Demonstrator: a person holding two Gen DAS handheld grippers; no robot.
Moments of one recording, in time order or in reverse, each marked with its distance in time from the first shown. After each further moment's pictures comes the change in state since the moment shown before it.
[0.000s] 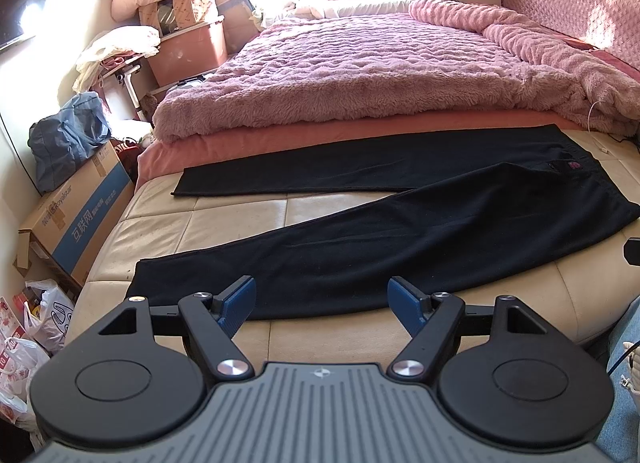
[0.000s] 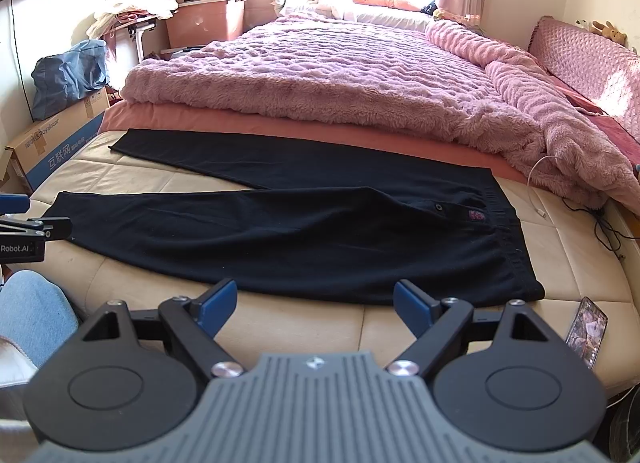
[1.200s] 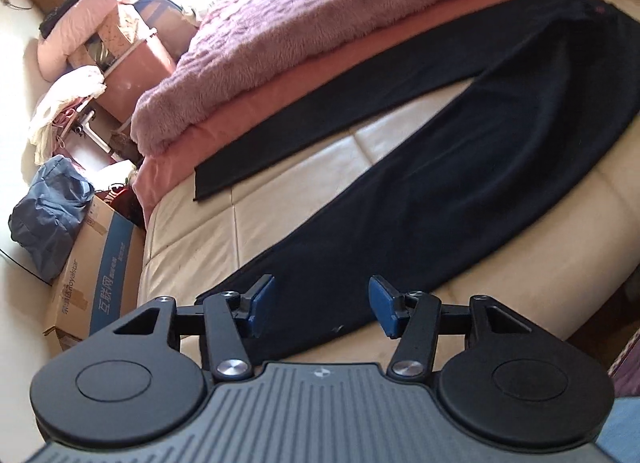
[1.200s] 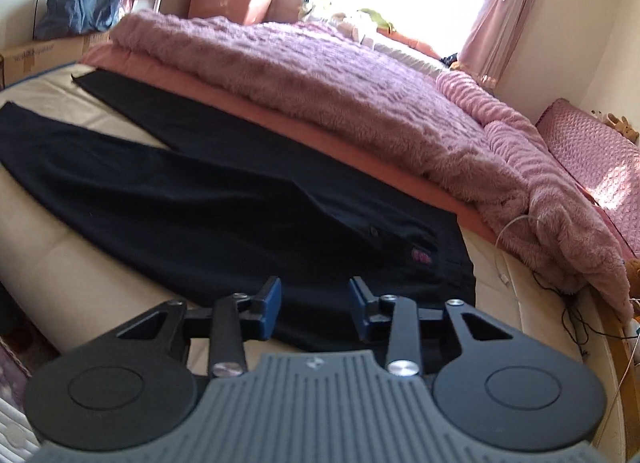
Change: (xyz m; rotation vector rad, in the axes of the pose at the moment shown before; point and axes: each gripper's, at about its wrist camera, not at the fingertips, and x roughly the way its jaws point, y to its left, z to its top) left arm 0.135 0.116 -0.025 0.431 0.120 0.034; right arm 0.129 -0.120 -0.025 -0.333 -0.024 -0.110
